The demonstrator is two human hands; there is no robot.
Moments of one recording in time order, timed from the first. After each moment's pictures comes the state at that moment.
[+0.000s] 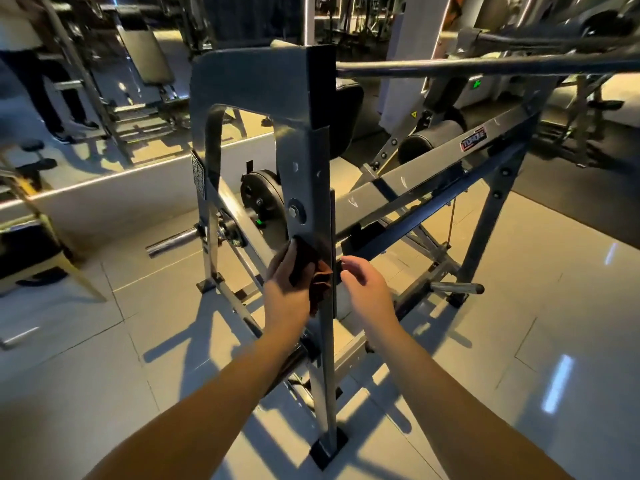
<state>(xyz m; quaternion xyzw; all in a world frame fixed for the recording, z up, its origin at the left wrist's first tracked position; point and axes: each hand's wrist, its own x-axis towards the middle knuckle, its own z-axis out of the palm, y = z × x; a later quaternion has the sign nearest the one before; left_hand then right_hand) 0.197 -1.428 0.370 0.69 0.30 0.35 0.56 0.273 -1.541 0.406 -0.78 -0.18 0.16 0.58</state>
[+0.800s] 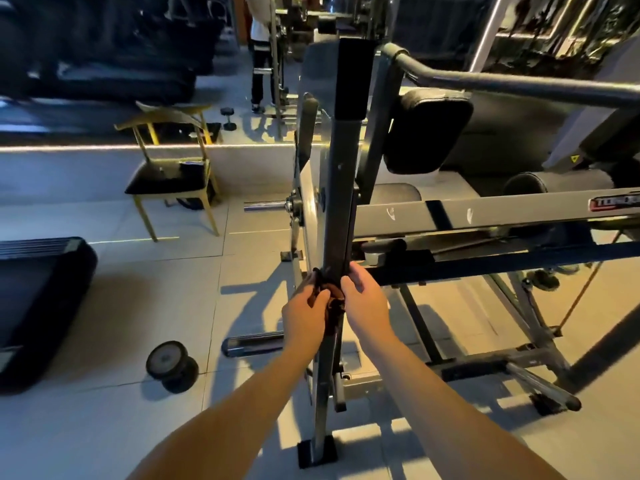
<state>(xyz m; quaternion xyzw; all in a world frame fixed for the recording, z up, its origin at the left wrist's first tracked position) 0.237 -1.522 0.353 0.61 0.55 0.37 0.44 0.333 -1.551 0.384 -0.67 -0.35 0.35 0.55</state>
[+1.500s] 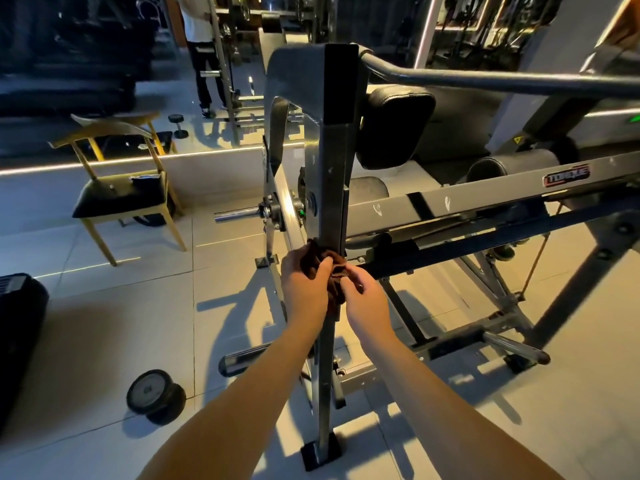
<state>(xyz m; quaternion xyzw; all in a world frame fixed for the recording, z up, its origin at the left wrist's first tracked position) 0.244 -1.485 0.380 0.56 0.48 0.45 0.51 0.316 -1.556 0.389 -0.70 -0.31 0.29 0.57</state>
